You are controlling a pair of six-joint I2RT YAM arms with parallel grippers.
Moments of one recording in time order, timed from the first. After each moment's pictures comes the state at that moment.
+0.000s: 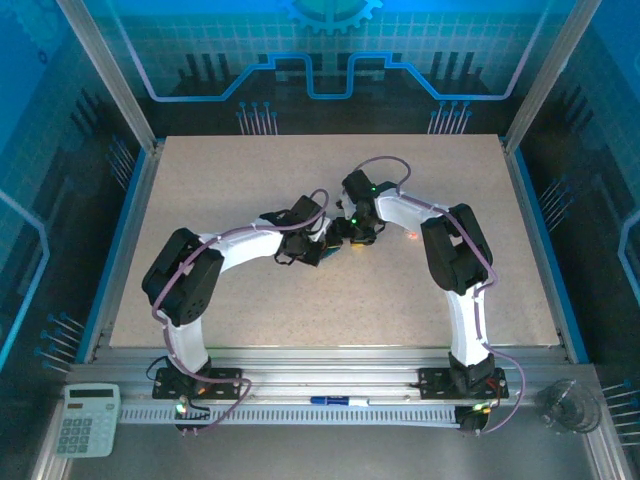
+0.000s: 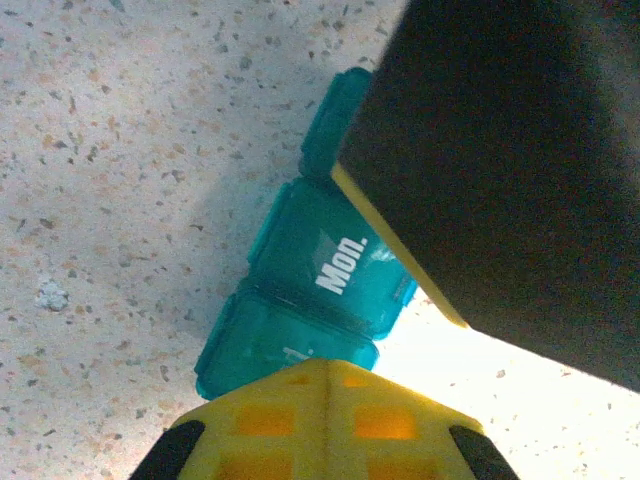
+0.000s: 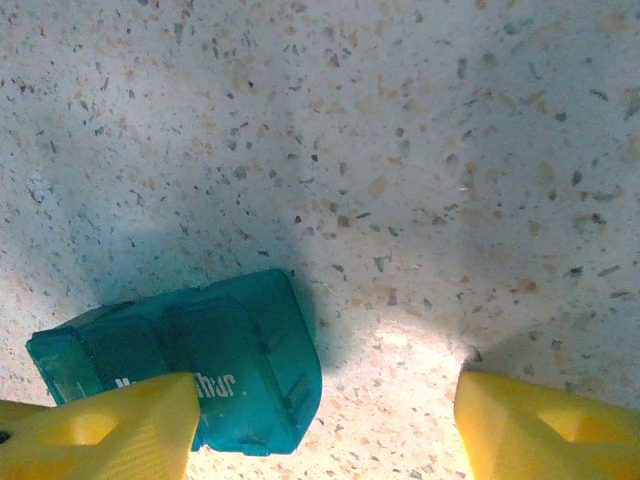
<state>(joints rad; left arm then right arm) -0.59 1.85 1.17 -0.47 0.10 -0.21 0.49 2.12 1.54 -0.74 -0.32 0.33</state>
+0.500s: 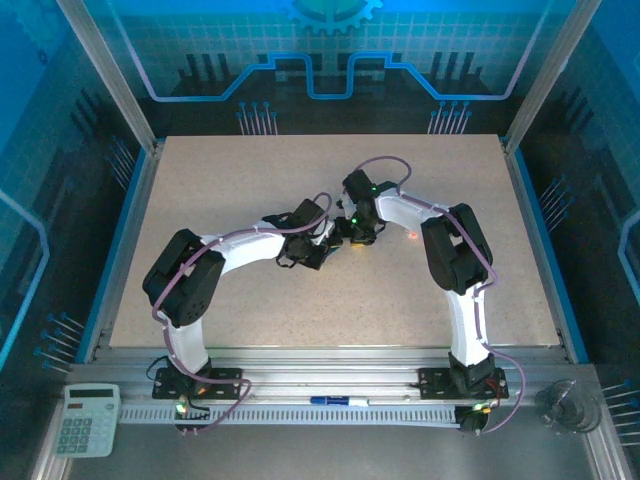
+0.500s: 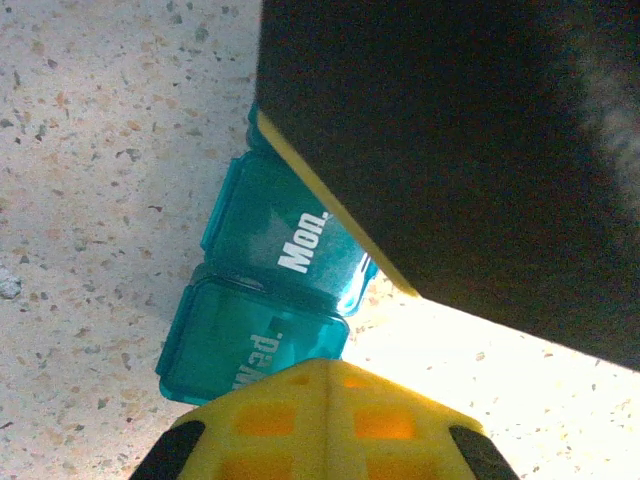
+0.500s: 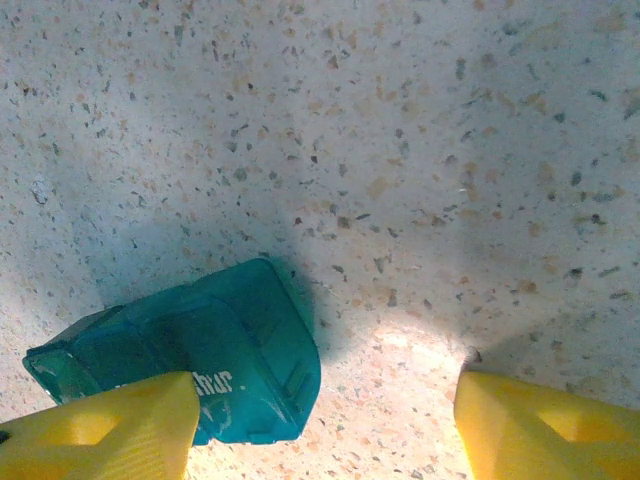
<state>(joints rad) -0.61 1.85 1.17 -0.48 0.10 -0.21 0.48 2.12 1.54 -0.75 -0.33 0.33</state>
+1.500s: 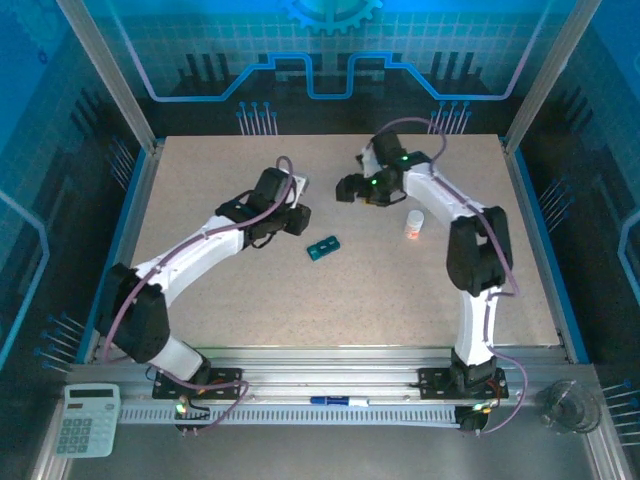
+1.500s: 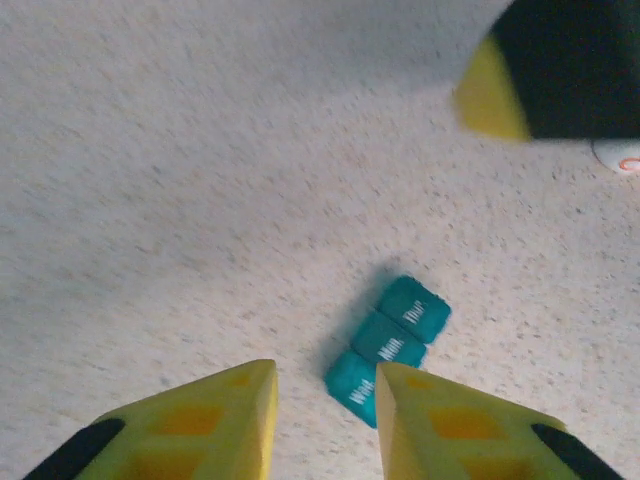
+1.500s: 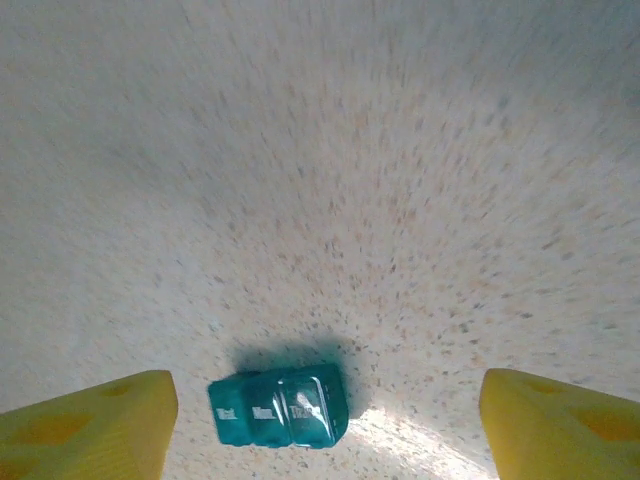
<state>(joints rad) -0.49 1.51 1.20 -0.46 -0.04 -0.19 0.33 1.99 1.71 -0.75 -0.40 0.33</state>
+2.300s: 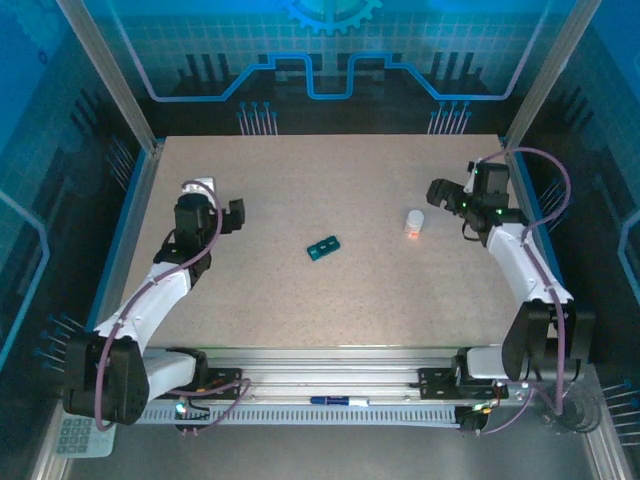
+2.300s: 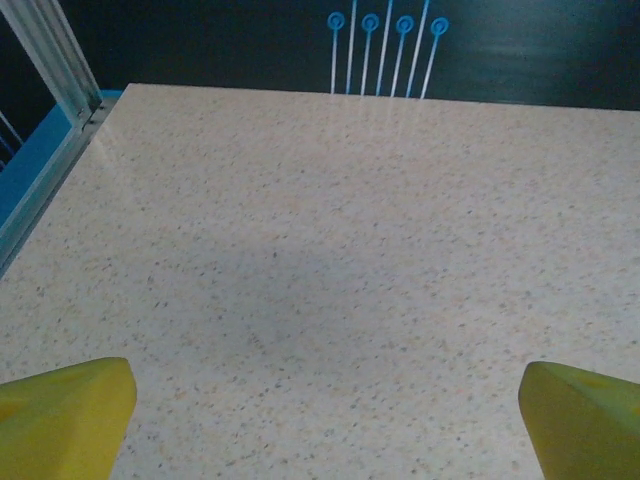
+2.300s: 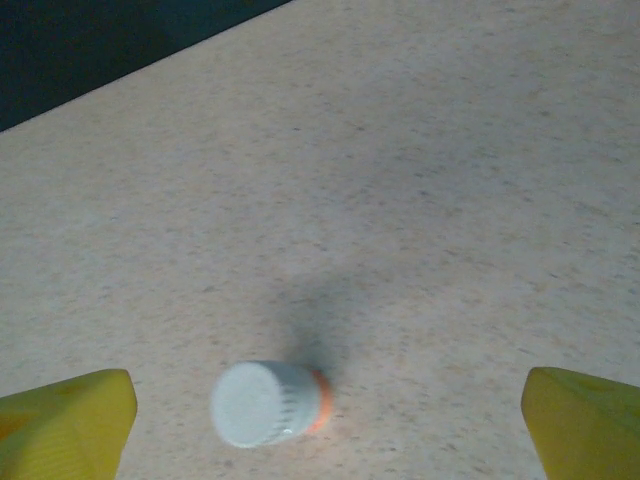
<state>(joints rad) -0.09 1.17 0.68 0.04 -0.20 -0.12 -0.05 1.34 0.99 -0.35 -0.04 0.33</state>
